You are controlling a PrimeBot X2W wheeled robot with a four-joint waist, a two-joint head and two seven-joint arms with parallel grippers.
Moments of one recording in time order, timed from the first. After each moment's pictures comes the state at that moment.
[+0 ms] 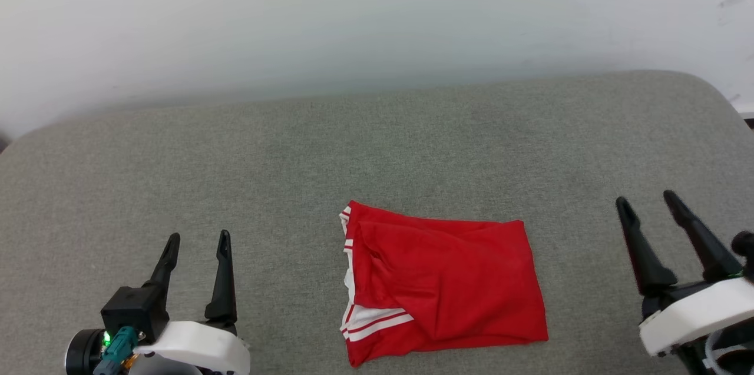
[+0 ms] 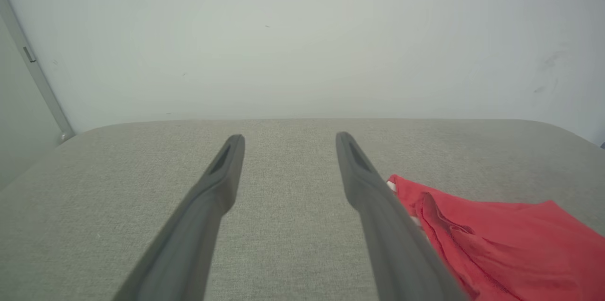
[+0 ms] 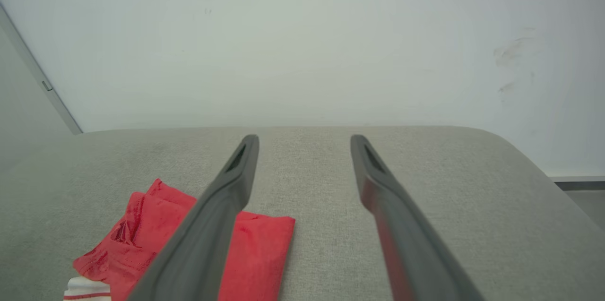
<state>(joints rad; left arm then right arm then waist) -0.01 0.46 -0.39 -0.07 -0.56 0.37 -0.21 0.04 -0.19 -0.02 -0.20 0.31 0.13 0.12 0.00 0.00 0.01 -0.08</state>
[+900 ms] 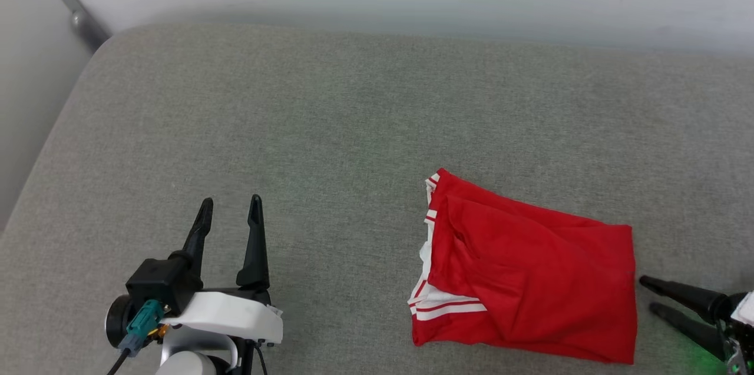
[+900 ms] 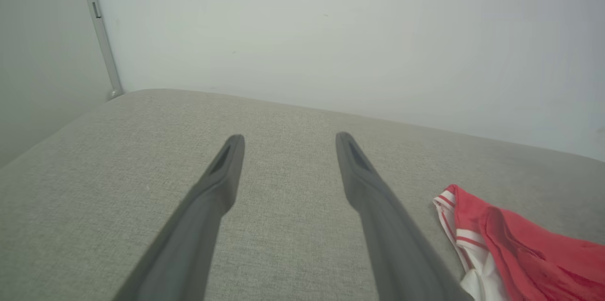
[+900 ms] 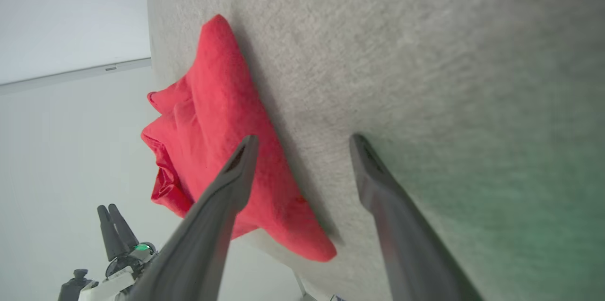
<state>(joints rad) -0.11 0.33 -0.38 -0.02 -0.55 0.30 -0.26 -0.31 -0.07 -0.72 0.44 0.77 0.13 1.21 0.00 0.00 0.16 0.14</state>
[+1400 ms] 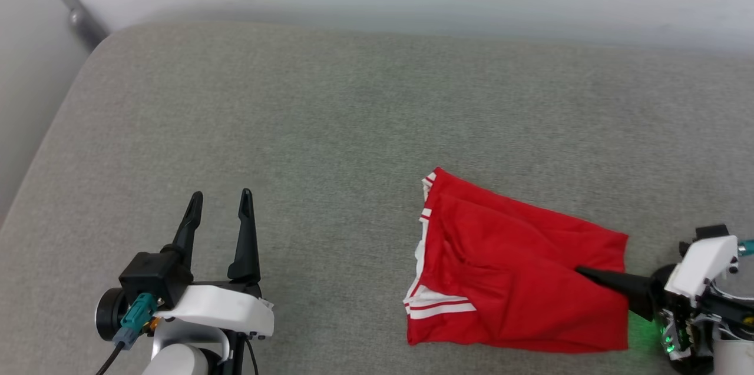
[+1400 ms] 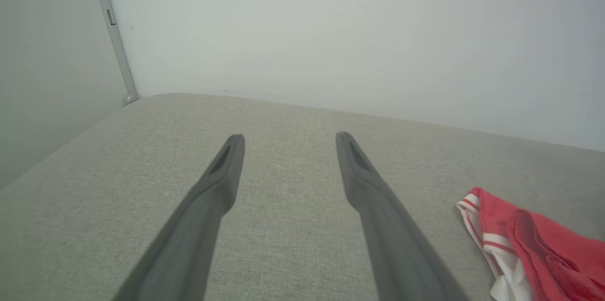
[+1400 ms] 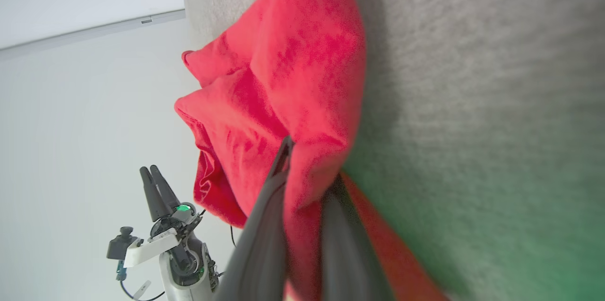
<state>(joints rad) -0.13 0.33 -0.35 0.03 -0.52 0.26 -0.26 -0.42 -0.06 -0.56 0.63 0.92 0.13 1.20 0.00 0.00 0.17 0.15</state>
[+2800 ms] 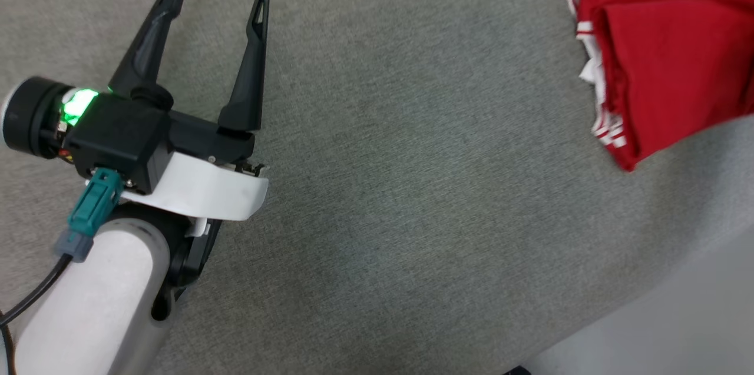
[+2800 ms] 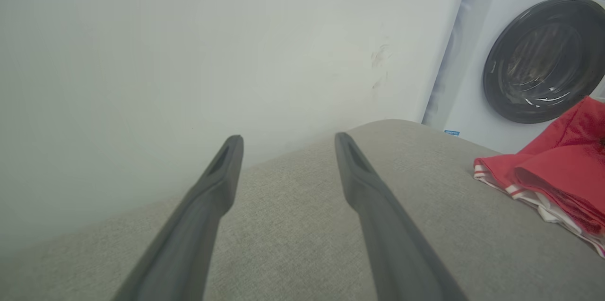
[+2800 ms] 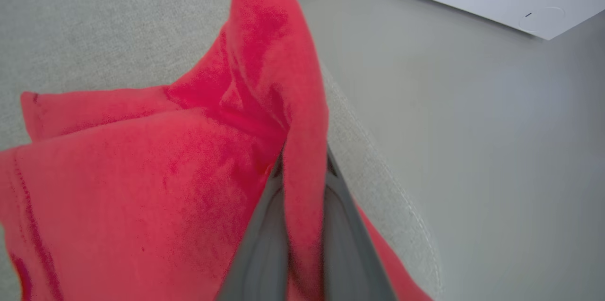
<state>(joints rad) -0.54 0.49 -0.41 -0.30 -0.30 0.22 0.00 -0.84 -0.40 -0.15 0.72 0.38 0.13 0.38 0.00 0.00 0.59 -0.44</state>
